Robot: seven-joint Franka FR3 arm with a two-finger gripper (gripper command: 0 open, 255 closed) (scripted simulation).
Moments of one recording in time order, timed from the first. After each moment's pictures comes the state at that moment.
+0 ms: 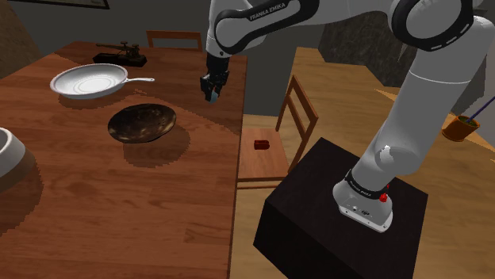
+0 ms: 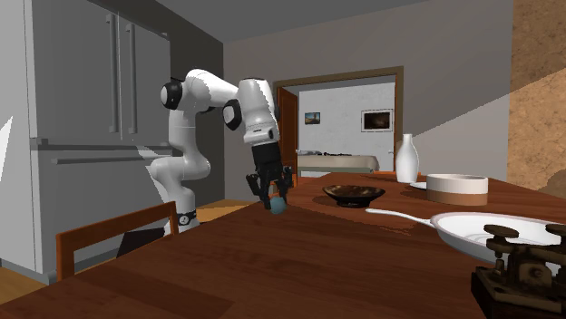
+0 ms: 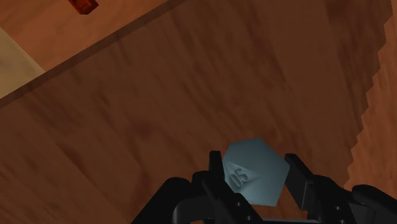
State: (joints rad) arm 0.07 0.16 0.19 -1.90 0.11 2.19 0.05
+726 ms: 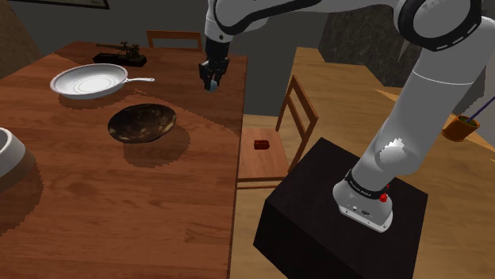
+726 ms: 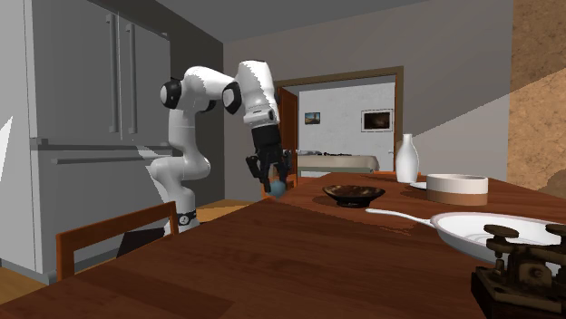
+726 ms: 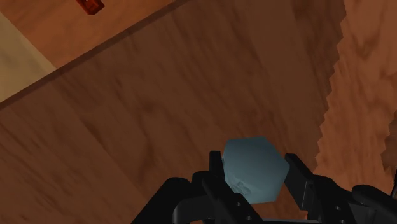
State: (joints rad) arm 0.07 0.13 0.19 -1.81 0.11 2.08 0.06
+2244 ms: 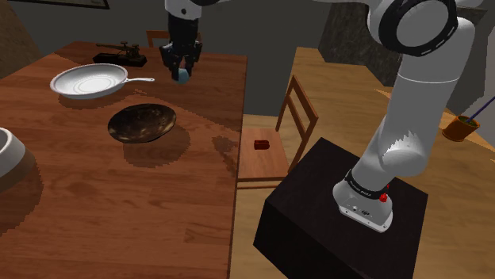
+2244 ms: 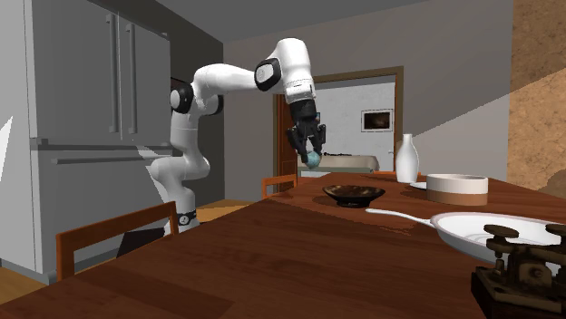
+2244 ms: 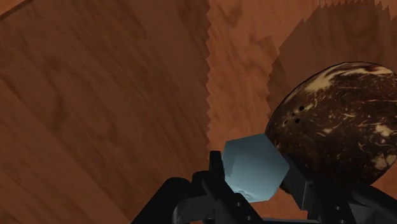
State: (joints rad) arm 0.19 0.27 0.26 -1.45 0.03 1.86 0.28
